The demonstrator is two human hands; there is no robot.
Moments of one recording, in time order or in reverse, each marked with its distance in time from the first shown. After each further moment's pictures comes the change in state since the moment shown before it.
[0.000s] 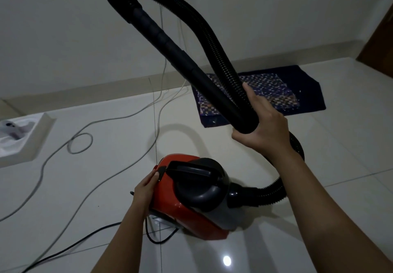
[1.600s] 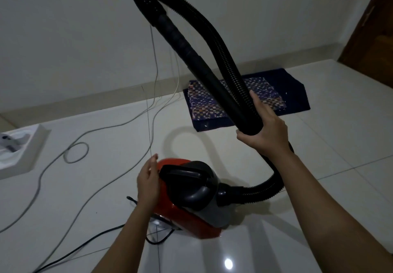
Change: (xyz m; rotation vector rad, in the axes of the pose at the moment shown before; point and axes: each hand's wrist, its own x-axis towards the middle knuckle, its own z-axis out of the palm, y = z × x) left_hand -0.049 0.048 0.036 0.159 0.135 0.433; right_hand -0.016 0.025 -0.029 0.079 0.040 0.124
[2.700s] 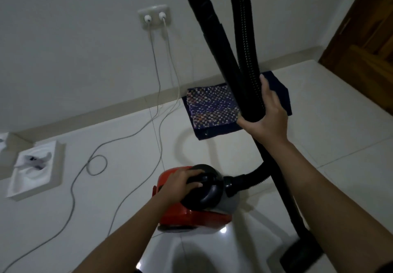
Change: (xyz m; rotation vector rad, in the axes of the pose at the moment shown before) left_hand 0.028 0.184 -0.058 0.643 -0.889 0.330; right_hand 0.141 -0.158 -0.106 -0.025 0.114 0.128
